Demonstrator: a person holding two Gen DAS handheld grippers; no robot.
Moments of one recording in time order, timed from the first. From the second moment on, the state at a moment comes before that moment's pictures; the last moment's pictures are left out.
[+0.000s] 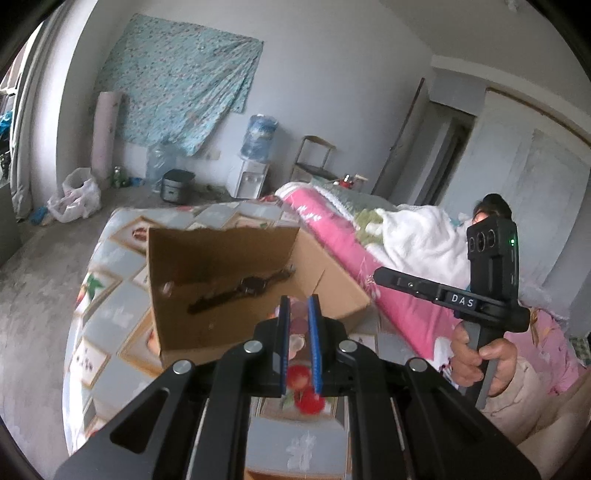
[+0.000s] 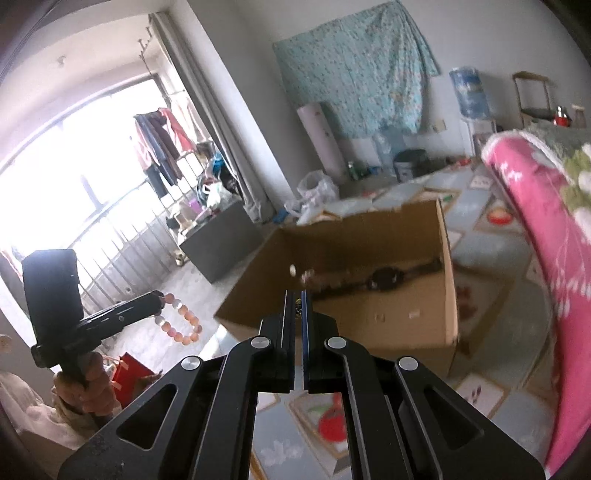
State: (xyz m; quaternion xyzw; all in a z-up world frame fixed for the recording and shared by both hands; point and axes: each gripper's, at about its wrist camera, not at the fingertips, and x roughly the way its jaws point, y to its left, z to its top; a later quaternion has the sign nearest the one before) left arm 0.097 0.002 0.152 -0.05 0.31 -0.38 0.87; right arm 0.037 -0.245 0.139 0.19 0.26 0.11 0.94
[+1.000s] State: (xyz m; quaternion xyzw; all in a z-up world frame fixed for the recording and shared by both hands) left arm 0.220 -0.110 0.047 -0.10 0.50 -0.40 0.76; right arm 0.086 -0.301 0.106 0.26 0.30 0.10 0.91
